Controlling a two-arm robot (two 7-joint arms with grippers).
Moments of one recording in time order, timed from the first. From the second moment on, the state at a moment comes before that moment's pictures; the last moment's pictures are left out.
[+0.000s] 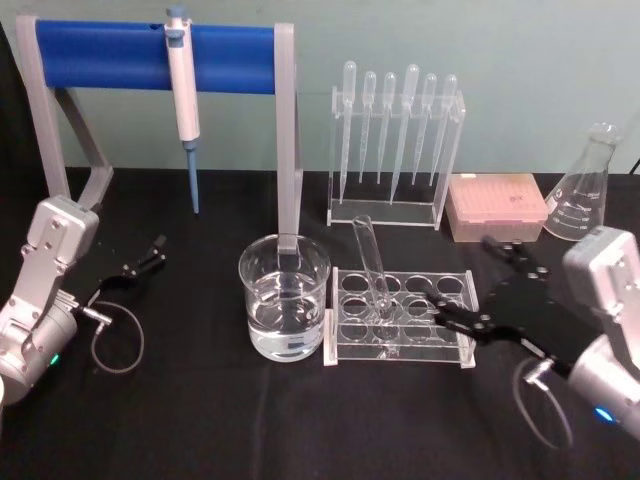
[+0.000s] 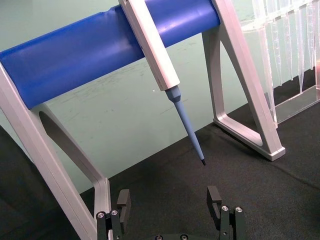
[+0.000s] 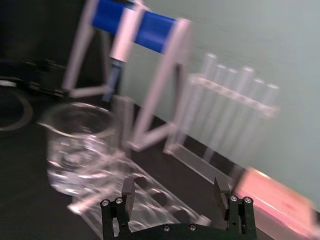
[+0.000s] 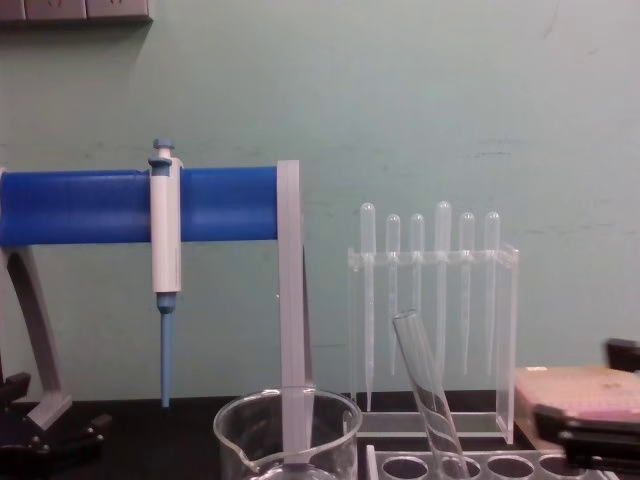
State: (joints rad) left arm -0.20 0.60 0.45 -1.41 -0.25 -0.12 0.03; right arm 0.00 0.72 -0.40 -1.82 0.31 -0.03 0.15
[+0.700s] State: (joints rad) left arm -0.20 0.60 0.45 -1.41 -0.25 -0.12 0.03; right arm 0.30 0.56 -0.50 -1.61 0.38 0.15 0.48
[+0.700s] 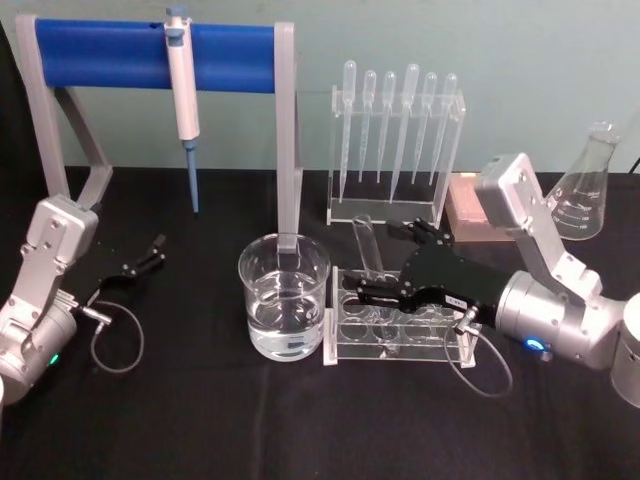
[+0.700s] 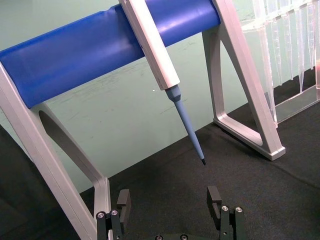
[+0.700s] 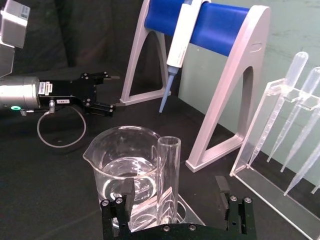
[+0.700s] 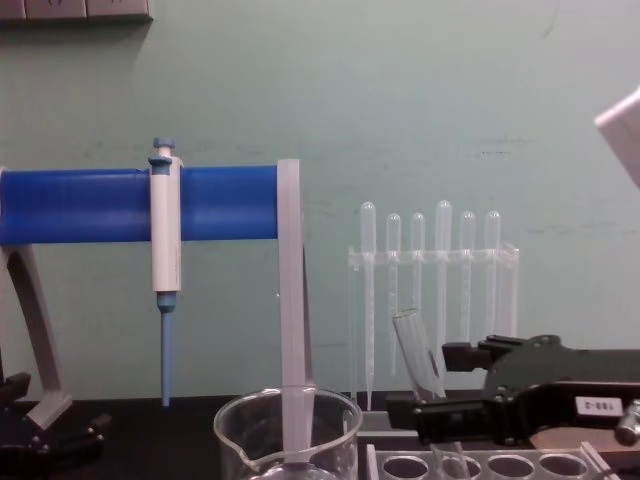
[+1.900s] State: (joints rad) left arm -0.20 0.60 0.45 -1.41 -0.25 -0.12 0.03; right arm 0.28 0.52 -0.45 -1.65 0.40 0.16 0.49
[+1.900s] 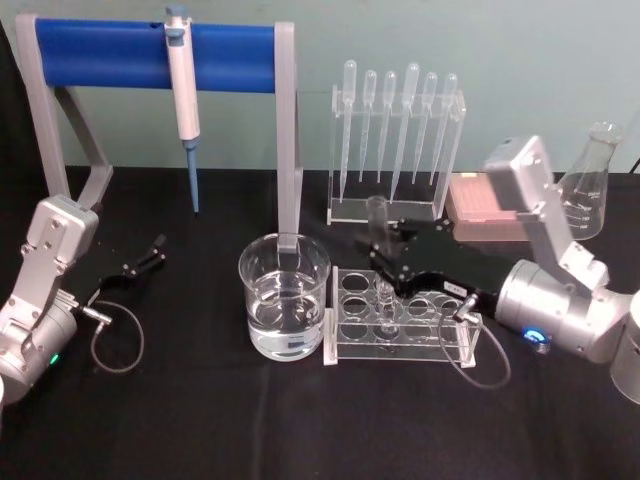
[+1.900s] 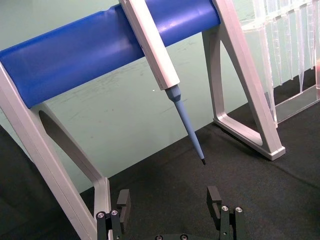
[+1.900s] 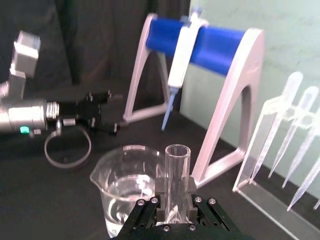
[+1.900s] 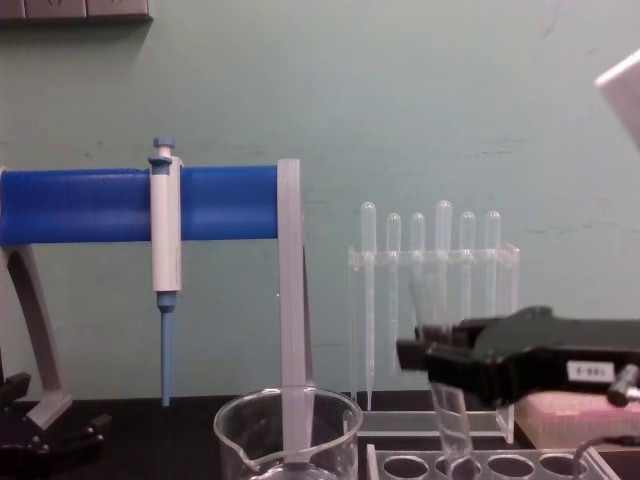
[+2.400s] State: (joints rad) left arm -0.20 0.60 0.45 -1.41 -0.25 -0.12 0.03; right arm 0.20 0.54 -0.35 -1.77 0.48 0.09 0.44
